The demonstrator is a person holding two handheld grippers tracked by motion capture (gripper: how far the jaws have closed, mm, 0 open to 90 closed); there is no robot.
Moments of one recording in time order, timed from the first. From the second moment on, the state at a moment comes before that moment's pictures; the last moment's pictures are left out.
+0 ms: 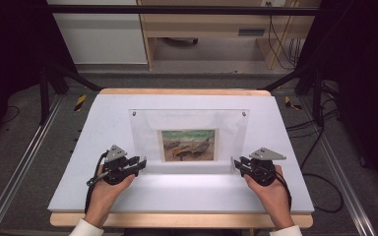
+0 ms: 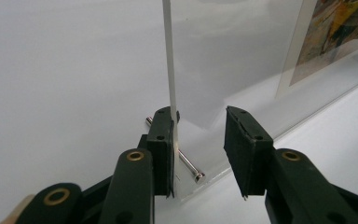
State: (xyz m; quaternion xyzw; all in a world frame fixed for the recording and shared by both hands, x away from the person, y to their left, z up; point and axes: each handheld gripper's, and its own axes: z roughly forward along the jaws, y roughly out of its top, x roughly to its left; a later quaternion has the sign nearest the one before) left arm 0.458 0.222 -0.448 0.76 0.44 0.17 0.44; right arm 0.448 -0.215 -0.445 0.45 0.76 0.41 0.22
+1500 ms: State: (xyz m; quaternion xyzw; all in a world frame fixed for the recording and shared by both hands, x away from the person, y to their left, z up) left arm 0.453 0.221 -0.450 0.77 0.44 0.17 0.43; right arm 0.442 -0.215 -0.447 0.45 0.77 0.40 0.22
